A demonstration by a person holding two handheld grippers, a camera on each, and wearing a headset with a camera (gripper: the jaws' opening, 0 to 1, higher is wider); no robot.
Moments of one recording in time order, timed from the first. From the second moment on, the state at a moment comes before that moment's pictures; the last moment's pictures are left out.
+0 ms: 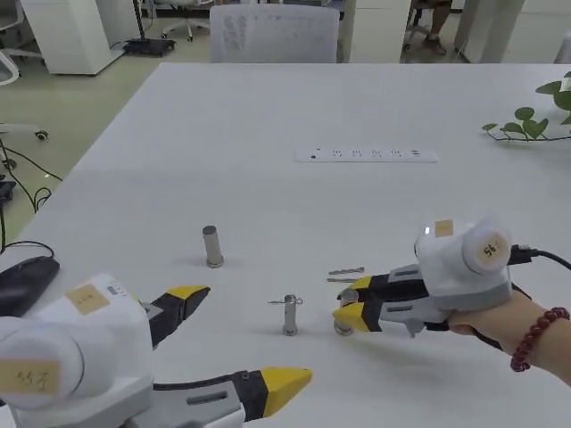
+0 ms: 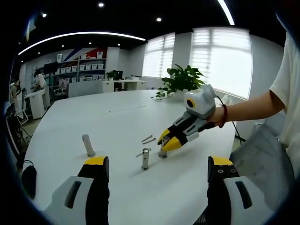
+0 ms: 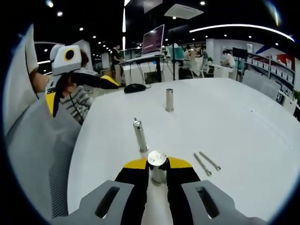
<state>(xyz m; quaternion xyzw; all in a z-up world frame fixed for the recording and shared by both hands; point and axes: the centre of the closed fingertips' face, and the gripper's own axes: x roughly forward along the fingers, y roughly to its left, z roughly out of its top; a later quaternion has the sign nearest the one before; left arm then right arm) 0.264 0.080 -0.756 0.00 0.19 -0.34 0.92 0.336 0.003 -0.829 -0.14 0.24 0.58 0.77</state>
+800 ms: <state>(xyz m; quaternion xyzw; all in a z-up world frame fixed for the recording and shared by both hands) 0.265 0.078 -0.757 0.00 0.19 -0.35 0.92 0.333 0.004 -0.833 -0.11 0.25 0.57 0.77</state>
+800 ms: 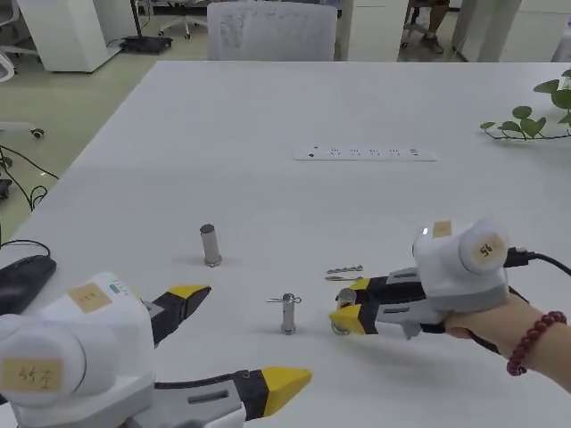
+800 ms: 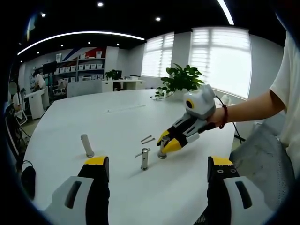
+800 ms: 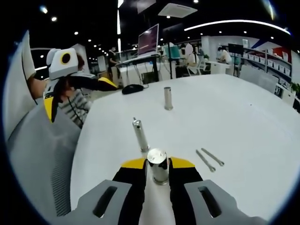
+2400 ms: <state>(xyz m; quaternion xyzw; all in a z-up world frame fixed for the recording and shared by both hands) 0.267 0.081 -0.756 -0.01 0.18 -0.34 0.92 0.389 -0.027 -0.832 -0.19 0.33 0.53 0.76</state>
